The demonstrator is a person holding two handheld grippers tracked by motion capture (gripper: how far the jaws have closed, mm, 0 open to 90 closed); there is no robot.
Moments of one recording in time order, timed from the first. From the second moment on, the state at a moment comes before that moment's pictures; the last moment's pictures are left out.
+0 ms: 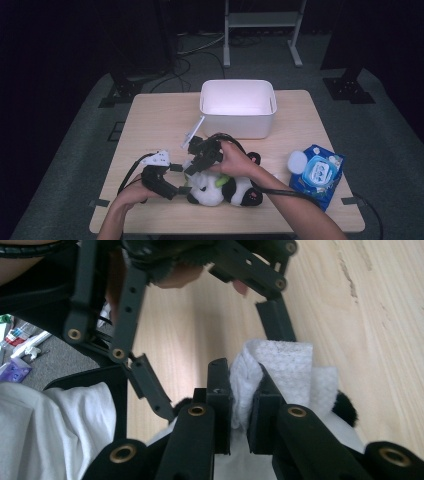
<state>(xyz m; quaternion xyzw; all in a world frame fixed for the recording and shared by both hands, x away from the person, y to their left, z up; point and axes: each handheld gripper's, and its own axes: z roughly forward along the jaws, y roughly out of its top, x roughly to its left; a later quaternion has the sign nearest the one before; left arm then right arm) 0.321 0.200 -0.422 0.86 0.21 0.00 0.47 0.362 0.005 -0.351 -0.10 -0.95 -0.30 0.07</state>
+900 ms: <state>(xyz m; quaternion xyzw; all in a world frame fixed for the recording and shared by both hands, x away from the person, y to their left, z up) 0.326 0.181 -0.417 0.86 0.19 -0.01 0.46 0.380 -0.140 -0.349 -0.22 -0.93 -0.29 0.01</state>
